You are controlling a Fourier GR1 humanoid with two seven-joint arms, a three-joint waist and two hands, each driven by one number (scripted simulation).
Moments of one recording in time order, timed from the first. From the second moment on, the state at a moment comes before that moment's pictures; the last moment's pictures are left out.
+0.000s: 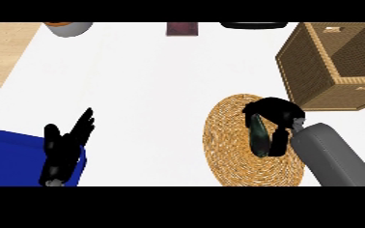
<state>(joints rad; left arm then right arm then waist) 0.08 0.32 -0.16 -1.46 0.20 0.14 0.22 -0.43 -0.43 0.42 -1.14 0.70 0.55 -0.04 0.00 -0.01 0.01</state>
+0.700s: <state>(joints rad) 0.11 0.33 -0.12 -1.47 0.21 0.11 0.23 -0.24 -0.27 0.52 -1.43 0.98 0.30 0.36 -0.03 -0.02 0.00</state>
